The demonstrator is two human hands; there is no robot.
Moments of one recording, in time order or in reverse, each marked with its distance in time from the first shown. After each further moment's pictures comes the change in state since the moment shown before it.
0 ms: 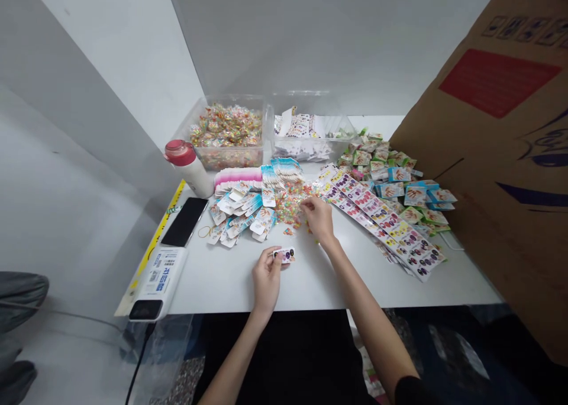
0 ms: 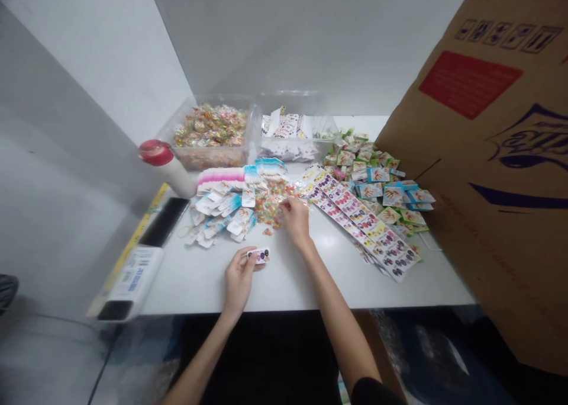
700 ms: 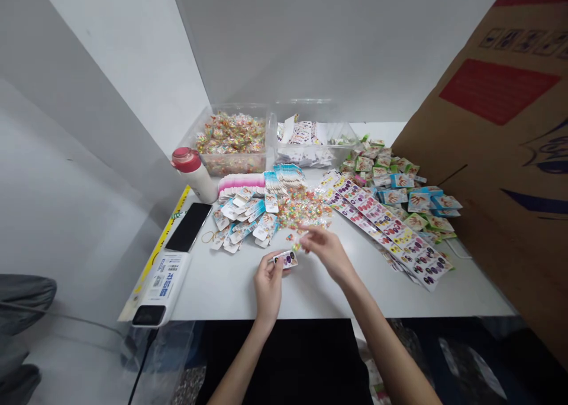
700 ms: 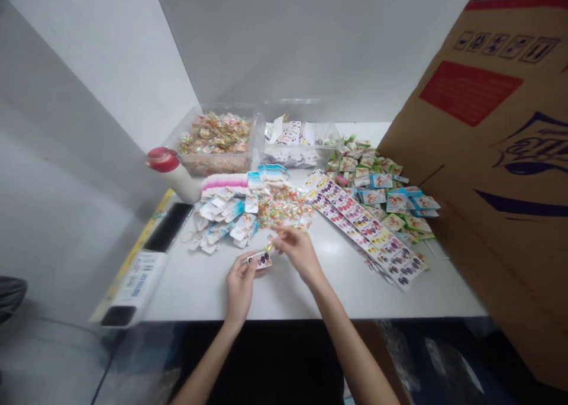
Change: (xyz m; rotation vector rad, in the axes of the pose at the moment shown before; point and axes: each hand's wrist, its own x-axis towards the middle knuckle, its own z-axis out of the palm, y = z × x) left_hand -0.002 0.005 0.001 -0.092 0.056 -0.042; right_hand -0.066 -0.032 -0.026 0.515 -0.172 0.151
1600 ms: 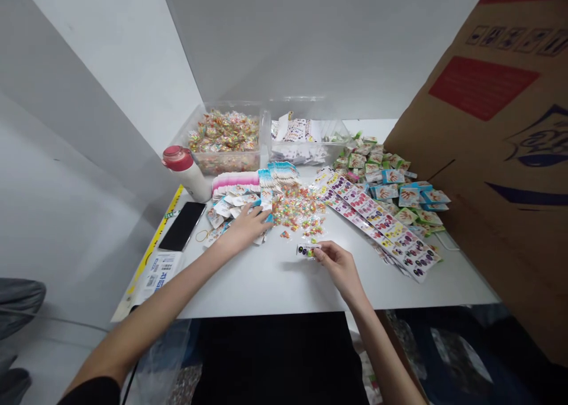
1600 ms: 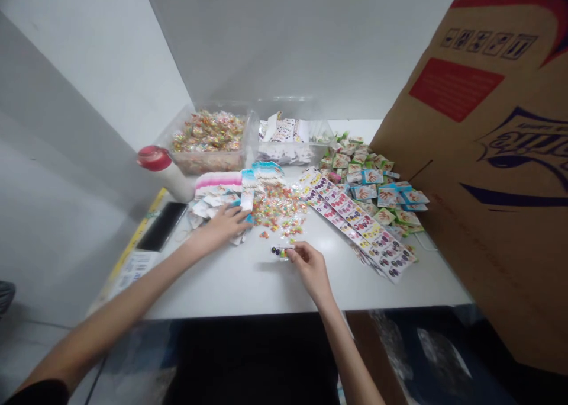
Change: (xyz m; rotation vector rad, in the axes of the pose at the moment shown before) left_hand 0.130 0.085 -0.027 1.624 -0.808 1.037; right_hand -0.051 0.013 -0.029 0.074 0.102 0.133
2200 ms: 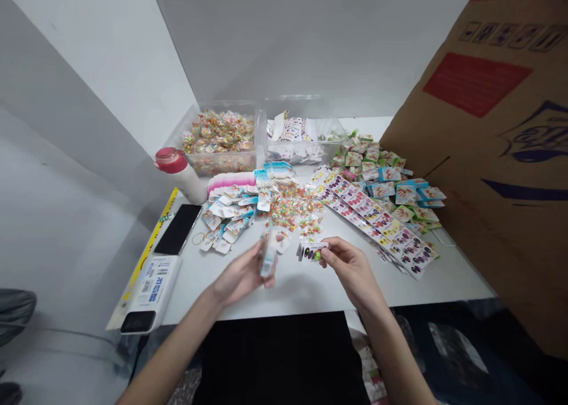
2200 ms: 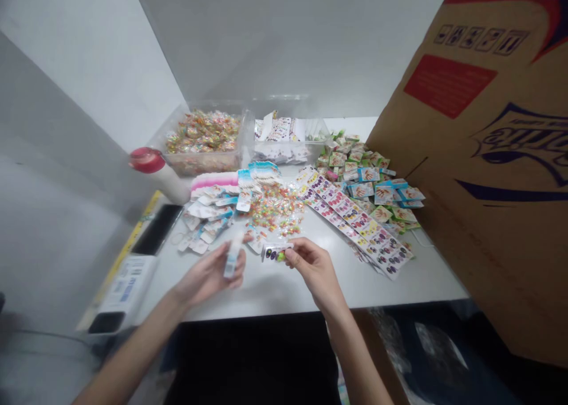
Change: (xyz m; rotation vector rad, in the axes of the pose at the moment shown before) left_hand -0.039 0.089 -0.041 -1.962 0.035 -0.572; right_hand -0.014 -0.049 -0.007 0.204 -0.073 -0.014
